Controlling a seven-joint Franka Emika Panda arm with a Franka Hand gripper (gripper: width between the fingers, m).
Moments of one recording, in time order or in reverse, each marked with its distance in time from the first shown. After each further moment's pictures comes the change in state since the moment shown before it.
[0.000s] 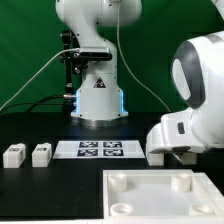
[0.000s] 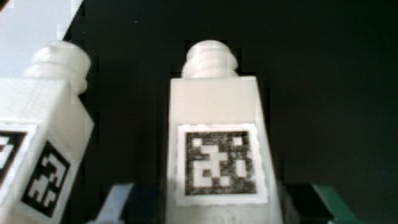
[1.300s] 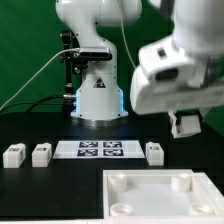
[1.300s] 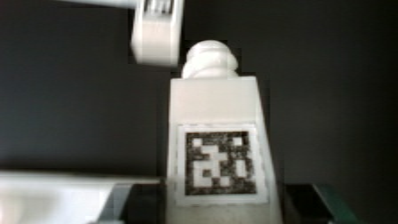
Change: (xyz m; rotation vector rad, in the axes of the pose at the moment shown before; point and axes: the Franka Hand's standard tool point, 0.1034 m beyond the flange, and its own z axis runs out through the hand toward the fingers) arm -0.025 0.050 -0.173 0.066 0.569 -0.051
